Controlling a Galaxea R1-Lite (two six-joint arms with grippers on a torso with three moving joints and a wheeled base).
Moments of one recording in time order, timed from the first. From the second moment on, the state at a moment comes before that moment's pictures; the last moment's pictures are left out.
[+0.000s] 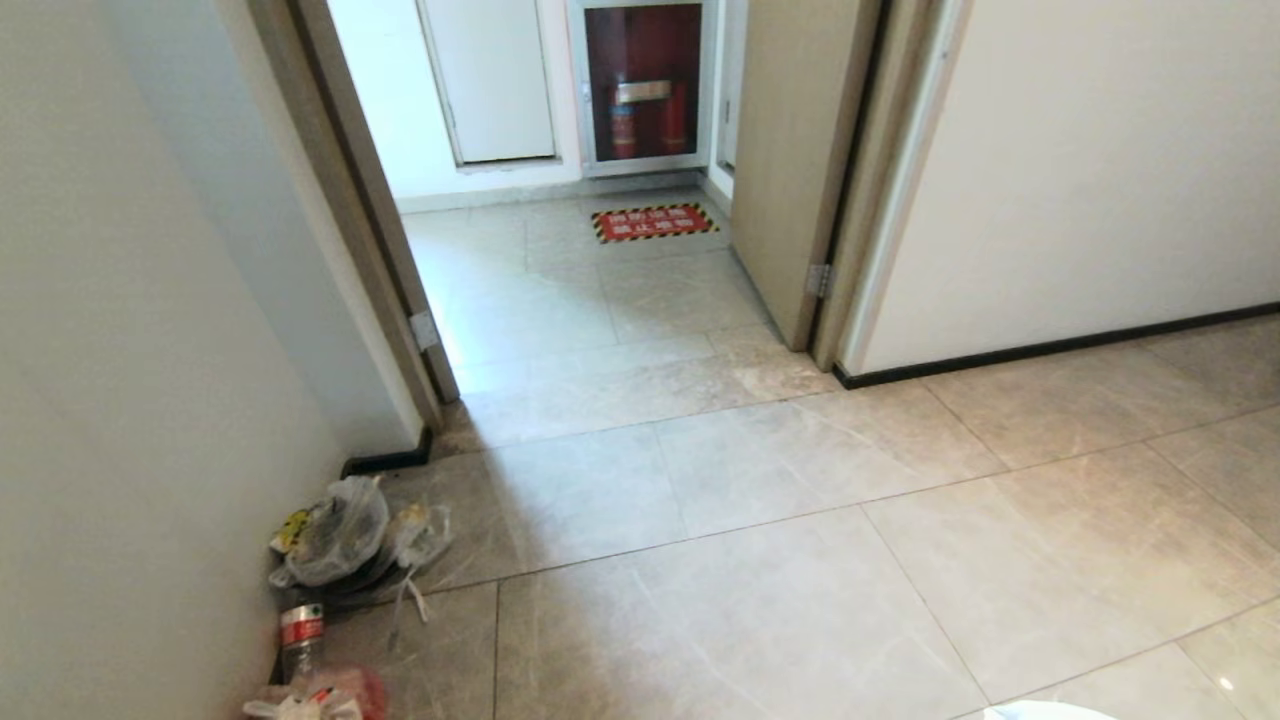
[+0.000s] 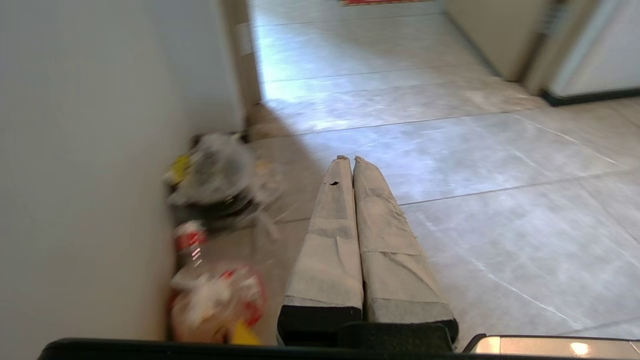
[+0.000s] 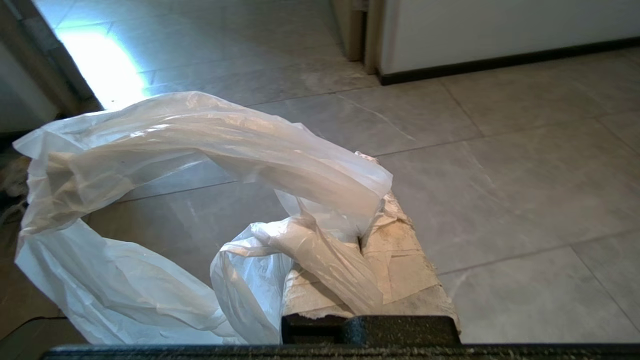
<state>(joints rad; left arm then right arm) 0.00 0.00 0.00 0.00 0.00 -0.01 0.00 0.00 -0.01 0.03 0.00 -0.01</state>
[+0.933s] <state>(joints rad) 0.00 0.00 0.00 0.00 0.00 -0.01 0.00 0.00 -0.01 0.03 0.00 -0.01</state>
